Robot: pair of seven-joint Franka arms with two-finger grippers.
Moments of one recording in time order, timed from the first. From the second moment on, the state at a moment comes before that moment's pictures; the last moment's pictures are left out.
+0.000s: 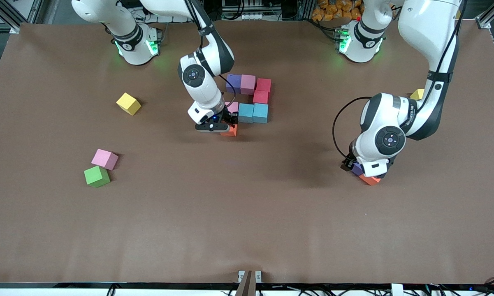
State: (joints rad) left arm -0.28 0.43 0.00 -1.86 0.03 2.04 -1.25; right arm 1.21 0.45 -0.40 -2.14 0.61 2.64 0.43
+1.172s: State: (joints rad) left arm -0.28 0.41 0.09 -2.04 0.03 2.37 -1.13; right arm 1.03 0.43 -0.42 -2.02 0.61 2.36 0.36
